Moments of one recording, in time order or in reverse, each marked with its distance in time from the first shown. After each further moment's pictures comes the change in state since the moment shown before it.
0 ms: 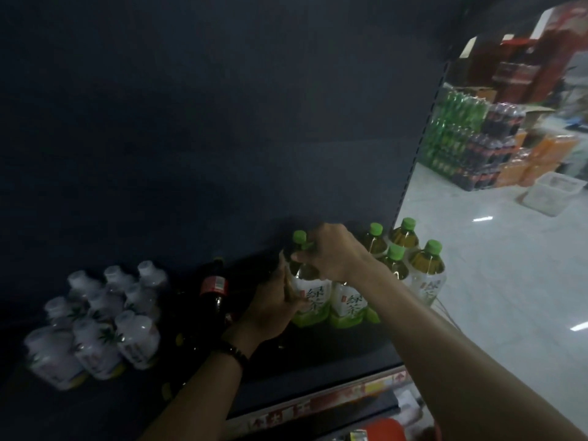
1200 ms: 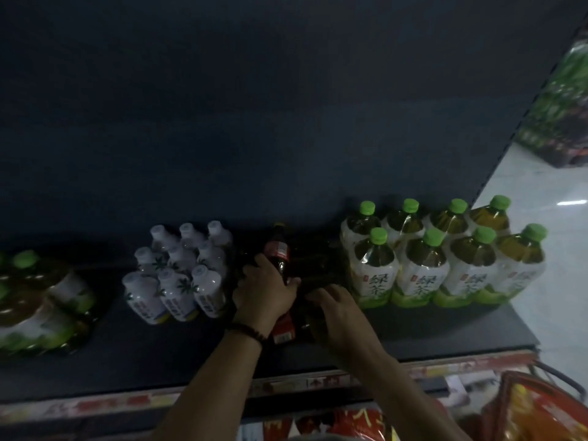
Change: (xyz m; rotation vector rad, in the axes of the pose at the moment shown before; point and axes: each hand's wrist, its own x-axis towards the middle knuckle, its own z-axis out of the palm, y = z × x) left_hand -0.053 -0.055 -0.065 0.676 0.399 -0.560; right_hand -0.089 -0.050 0.172 0.227 -0.044 -0.204
